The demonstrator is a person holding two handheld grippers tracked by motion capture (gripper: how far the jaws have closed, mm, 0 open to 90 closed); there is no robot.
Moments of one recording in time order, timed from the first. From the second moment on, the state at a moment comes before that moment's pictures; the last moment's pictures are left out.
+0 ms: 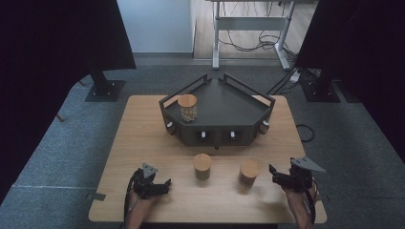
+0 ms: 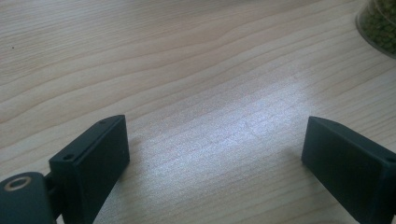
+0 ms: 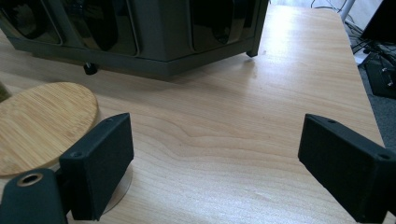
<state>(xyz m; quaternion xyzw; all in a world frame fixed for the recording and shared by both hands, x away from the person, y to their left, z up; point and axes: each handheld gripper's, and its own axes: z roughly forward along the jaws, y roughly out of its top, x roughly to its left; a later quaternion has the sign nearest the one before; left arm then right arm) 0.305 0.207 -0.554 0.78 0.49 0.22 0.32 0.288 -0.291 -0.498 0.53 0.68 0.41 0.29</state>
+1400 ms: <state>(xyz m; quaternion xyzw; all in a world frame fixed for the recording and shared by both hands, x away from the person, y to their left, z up) 0.306 0.206 -0.554 0.78 0.49 0.22 0.32 0.273 -0.265 -0.472 0.49 0.69 0.44 0.30</state>
